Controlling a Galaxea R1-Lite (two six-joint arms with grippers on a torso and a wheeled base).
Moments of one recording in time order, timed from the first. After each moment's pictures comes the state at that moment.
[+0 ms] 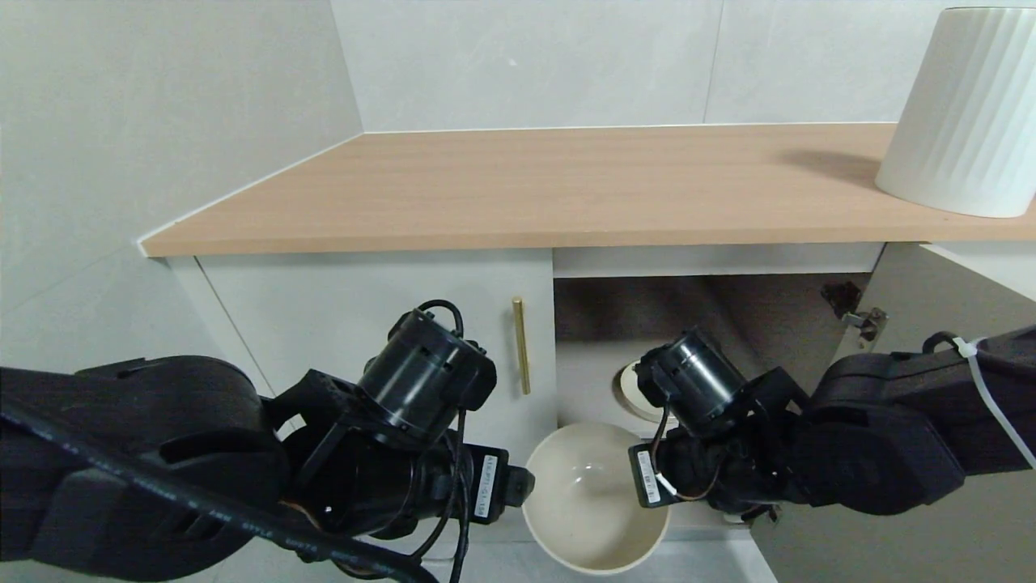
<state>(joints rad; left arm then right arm) -0.78 1.72 -0.99 0.20 0.24 -0.49 0.77 1.91 -1.09 0.13 -0.24 0.49</state>
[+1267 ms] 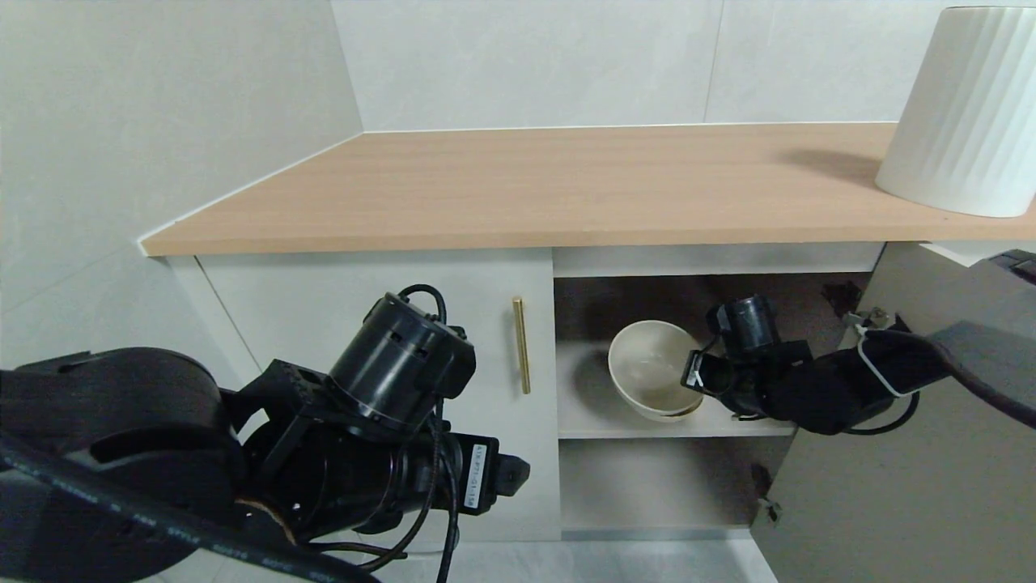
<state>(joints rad) -0.78 1.67 -1.00 0.21 0.24 -0.49 0.39 2.17 -1.13 -0.40 -0.30 0.61</state>
